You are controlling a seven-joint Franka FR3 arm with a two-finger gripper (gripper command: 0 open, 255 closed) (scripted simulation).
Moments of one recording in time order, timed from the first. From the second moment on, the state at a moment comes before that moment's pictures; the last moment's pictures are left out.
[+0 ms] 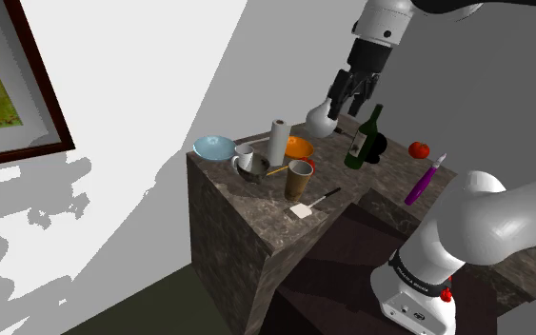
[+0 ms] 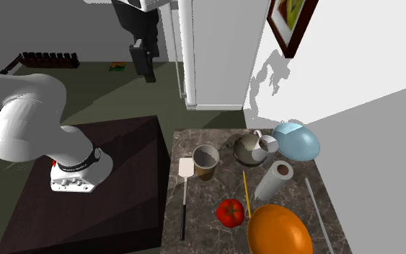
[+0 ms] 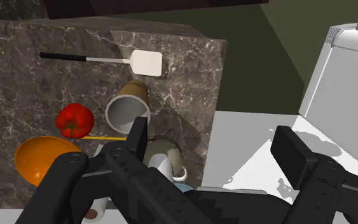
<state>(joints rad) 0.02 -0.76 0.00 -2.39 0.08 1.65 0.15</state>
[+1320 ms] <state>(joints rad) 0.01 -0.17 0.08 -2.36 -0.06 2.19 0.17</state>
